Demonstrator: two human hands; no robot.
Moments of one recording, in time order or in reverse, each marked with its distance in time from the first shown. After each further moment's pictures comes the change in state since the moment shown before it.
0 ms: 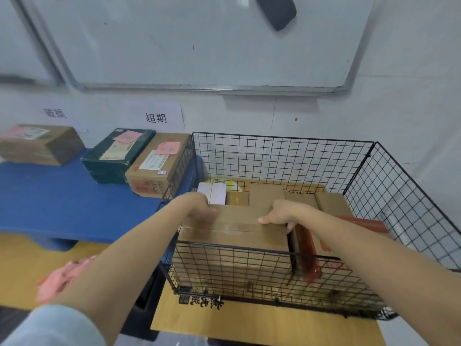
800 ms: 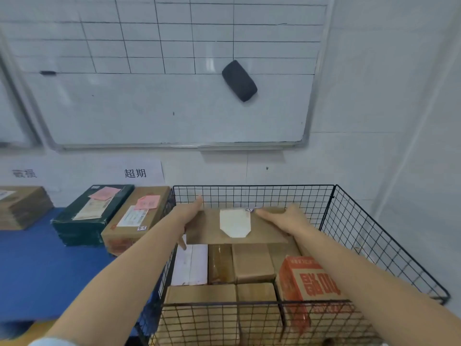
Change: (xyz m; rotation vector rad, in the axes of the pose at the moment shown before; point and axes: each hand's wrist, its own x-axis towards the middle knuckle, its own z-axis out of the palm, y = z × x) left_hand -0.005 0.029 -0.077 -1.228 0.081 -0.150; right_hand -0.025 0.019 -0.068 0.672 0.576 0.021
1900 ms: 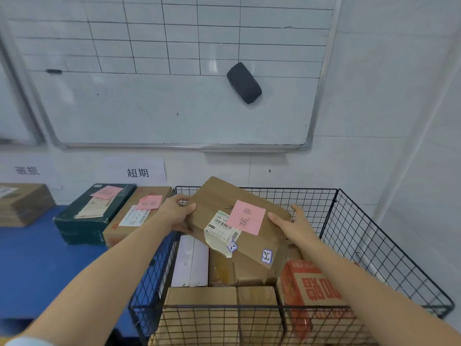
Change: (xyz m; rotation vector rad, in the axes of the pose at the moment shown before) left_hand 0.022 -0.011 -0.030 0.029 0.033 0.351; right_hand -0.004 0.023 0.002 0.203 0.013 -0.098
